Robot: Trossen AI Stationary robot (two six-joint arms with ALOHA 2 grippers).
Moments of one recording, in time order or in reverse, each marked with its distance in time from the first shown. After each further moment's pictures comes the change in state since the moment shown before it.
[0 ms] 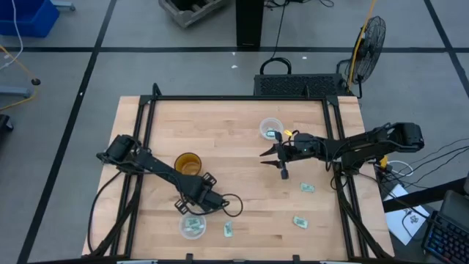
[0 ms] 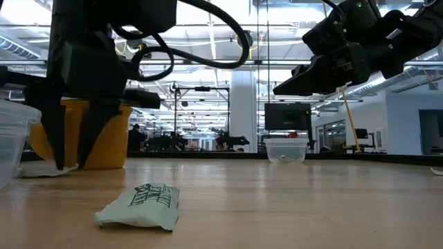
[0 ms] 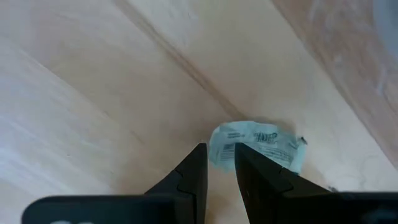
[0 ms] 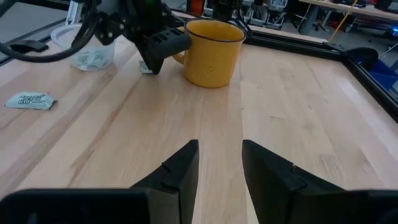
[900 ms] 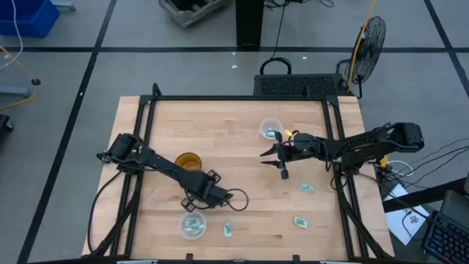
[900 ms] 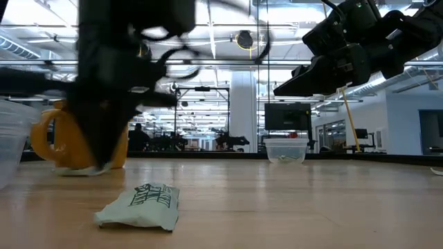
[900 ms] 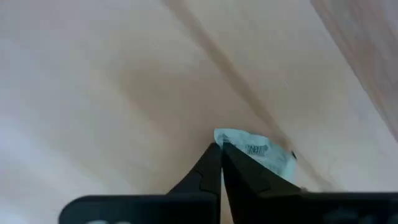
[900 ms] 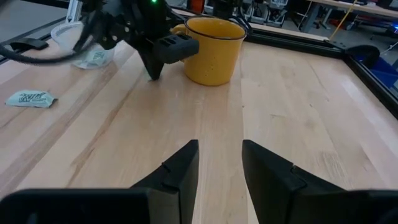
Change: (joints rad) left arm 0.052 0.012 0.023 0.100 -0.026 -0.010; right arm 0.000 0.000 0.000 -0.008 0.000 0.000
